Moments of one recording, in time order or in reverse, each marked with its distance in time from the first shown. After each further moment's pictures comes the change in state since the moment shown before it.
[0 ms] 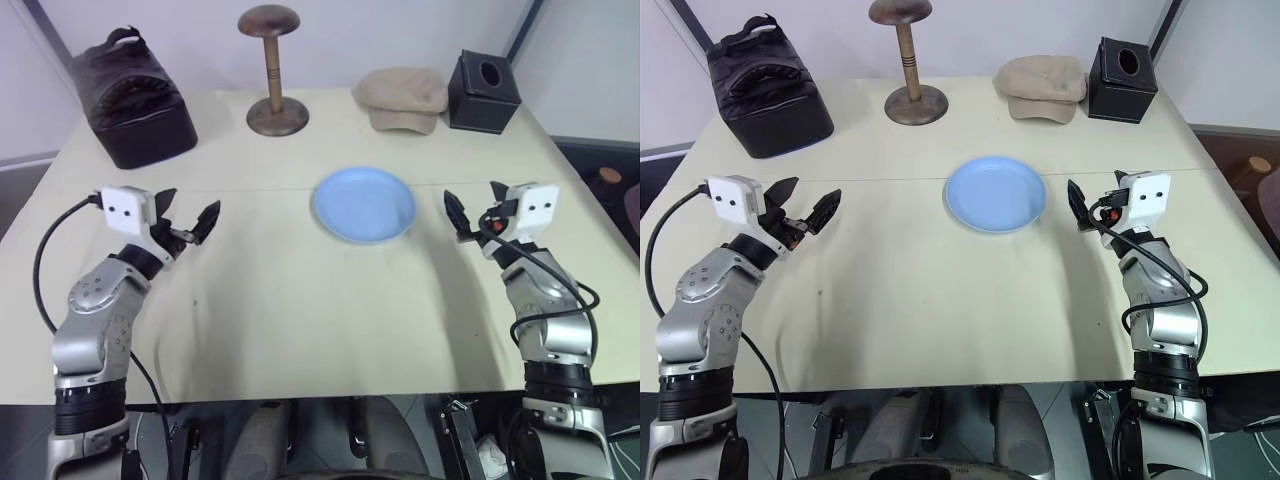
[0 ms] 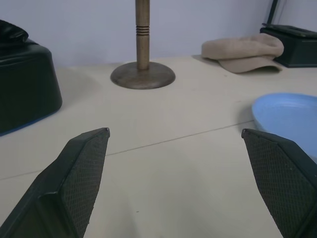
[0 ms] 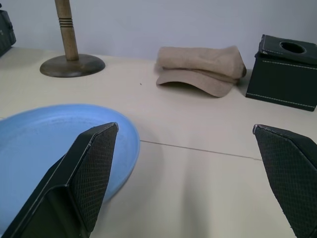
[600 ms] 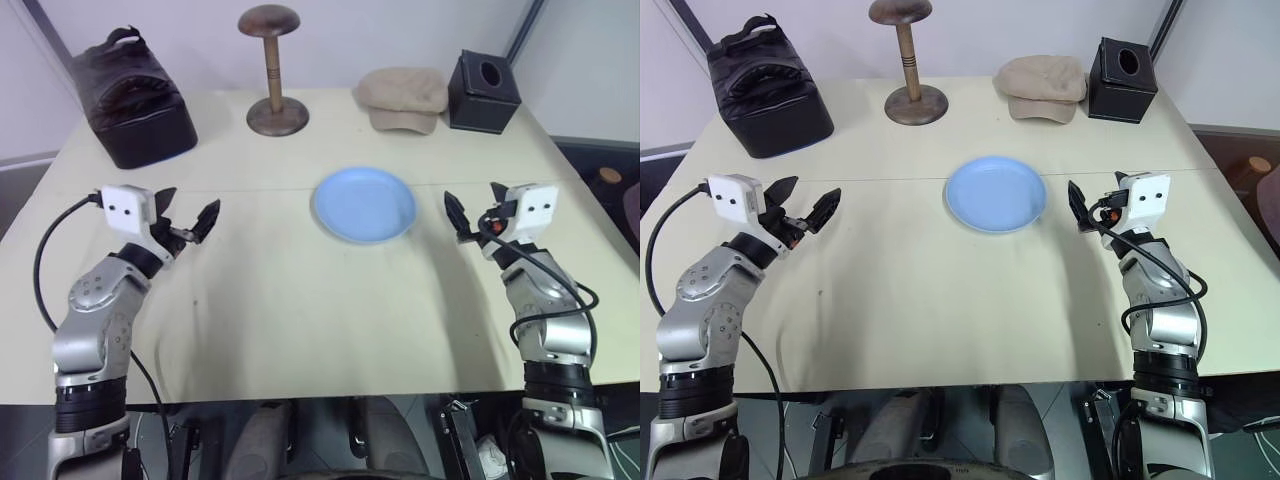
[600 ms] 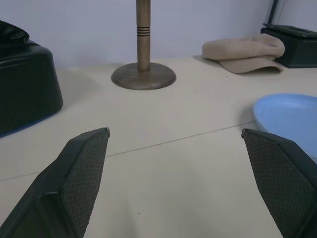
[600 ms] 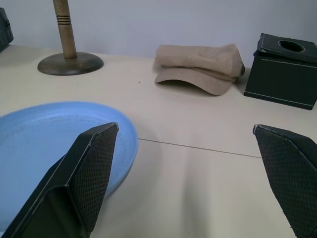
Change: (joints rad) left arm -0.005 0.000 0.000 0.002 0.001 -0.001 -0.006; right arm 0.001 0.001 0.001 -0.002 -0.007 -0.001 -0.005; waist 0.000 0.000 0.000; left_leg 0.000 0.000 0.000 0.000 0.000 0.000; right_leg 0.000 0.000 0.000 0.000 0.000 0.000
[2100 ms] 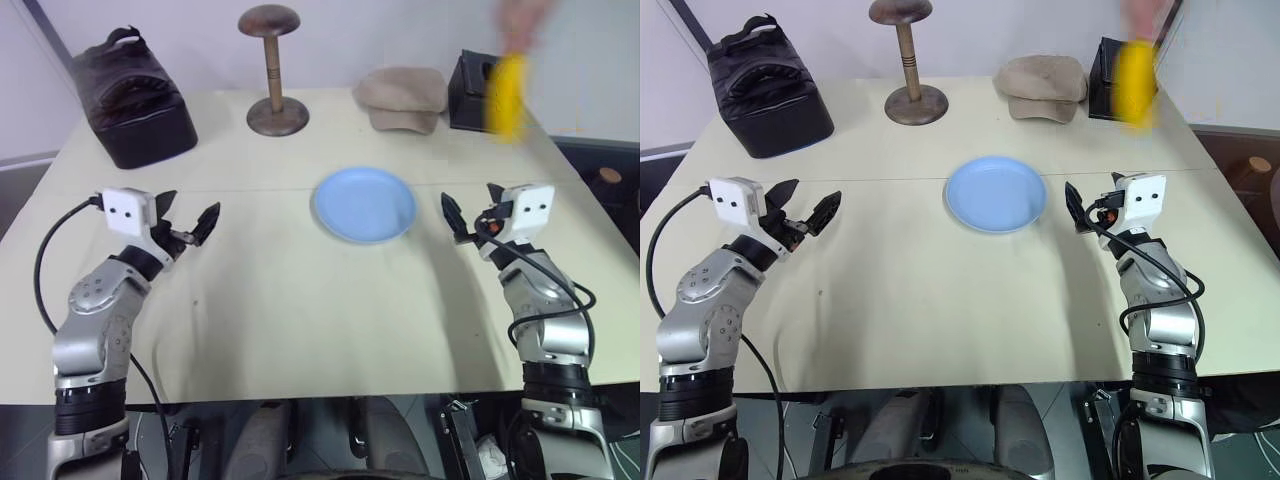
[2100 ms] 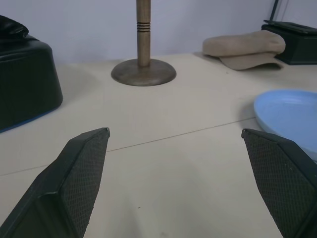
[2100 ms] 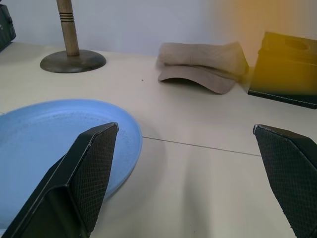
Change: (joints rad) left arm 0.011 0.000 0.000 0.000 0.001 0.000 -0.002; right arm 0.003 -0.001 0.015 -0.002 0.000 0.000 -0.005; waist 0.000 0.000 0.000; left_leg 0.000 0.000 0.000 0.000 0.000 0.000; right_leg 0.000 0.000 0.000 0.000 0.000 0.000
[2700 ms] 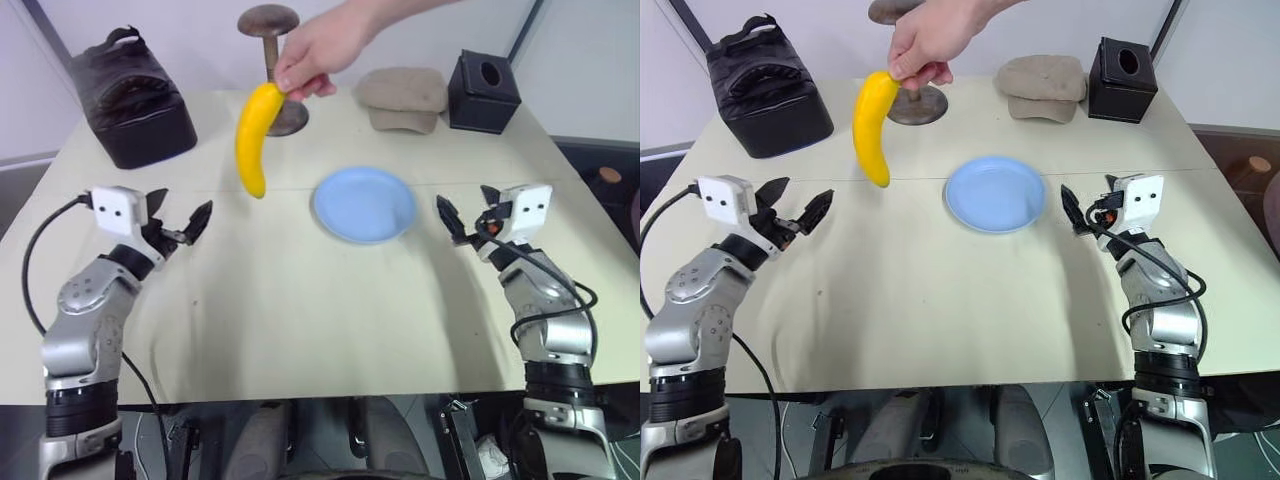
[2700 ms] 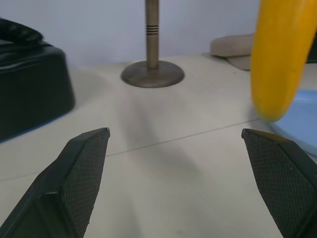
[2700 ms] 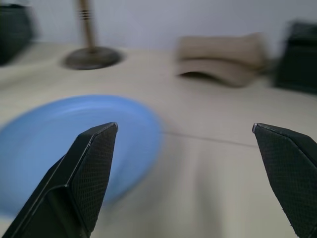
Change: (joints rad) left arm 0.009 0.043 0.036 -0.001 -0.005 0.000 -0.011; right arm -0.001 -0.078 0.009 -0.078 0.166 0.164 0.197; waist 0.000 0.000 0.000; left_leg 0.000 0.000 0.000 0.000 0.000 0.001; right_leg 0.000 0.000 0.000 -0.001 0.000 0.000
